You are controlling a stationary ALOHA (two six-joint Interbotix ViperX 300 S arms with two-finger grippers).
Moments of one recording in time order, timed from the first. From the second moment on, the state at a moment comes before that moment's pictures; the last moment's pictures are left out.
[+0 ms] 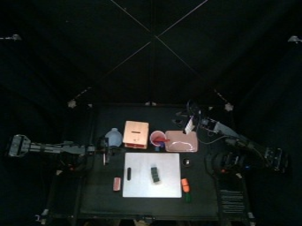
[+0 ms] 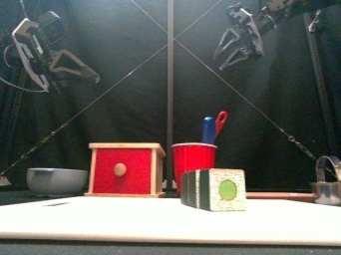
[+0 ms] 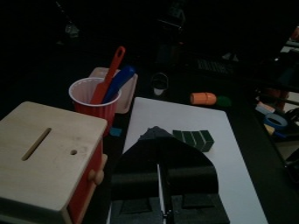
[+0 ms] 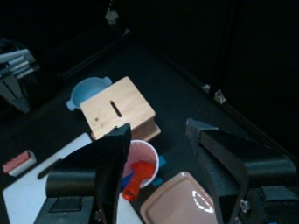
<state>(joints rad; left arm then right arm) 0.06 -0.72 1.22 -0.15 -0.35 0.00 -0.48 -0.58 0.45 -0.10 0.55 0.26</state>
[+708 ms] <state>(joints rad) 0.07 -0.72 1.22 -0.23 -0.35 0.00 -0.38 -0.50 0.47 0.20 0.71 -0.25</state>
